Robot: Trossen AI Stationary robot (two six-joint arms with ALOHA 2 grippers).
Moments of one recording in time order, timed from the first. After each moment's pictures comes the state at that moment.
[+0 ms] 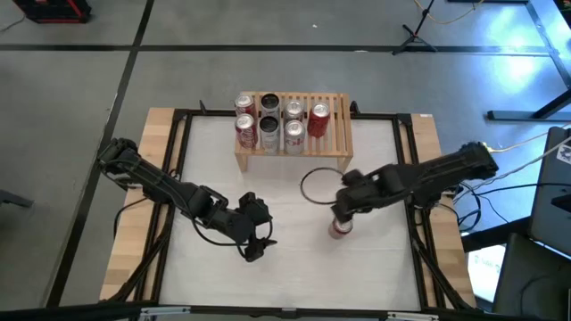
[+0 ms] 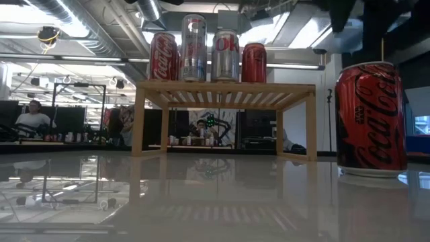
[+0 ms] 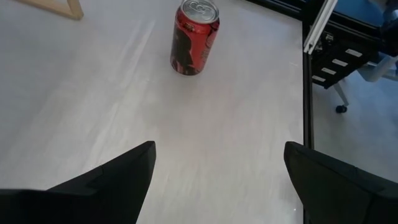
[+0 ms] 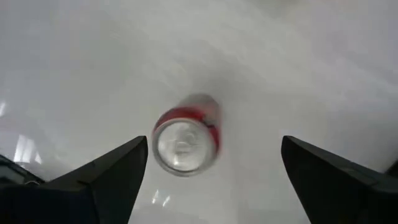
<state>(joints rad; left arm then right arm) -0.46 1.54 1.33 -0.57 -0.35 -0.67 0.31 1.49 1.42 -1.28 0.05 1.34</state>
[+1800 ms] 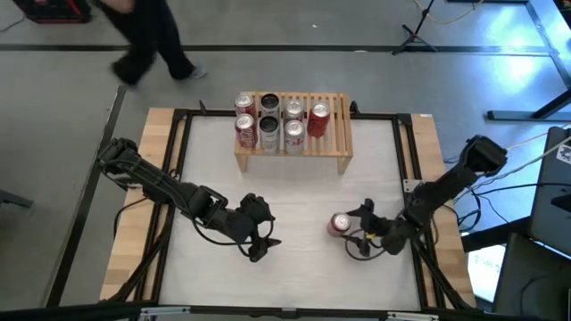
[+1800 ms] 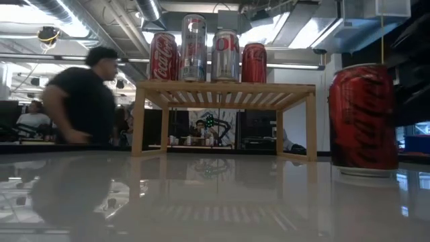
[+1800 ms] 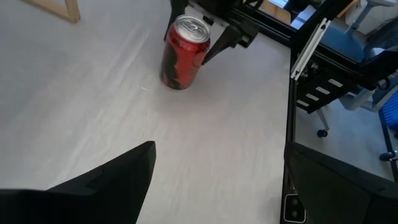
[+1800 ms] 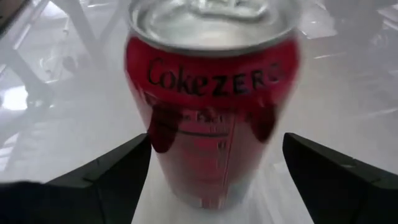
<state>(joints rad) -0.46 1.54 1.33 -0.50 -0.36 -0.76 0.80 1.30 0.29 0.26 0.78 0.66</state>
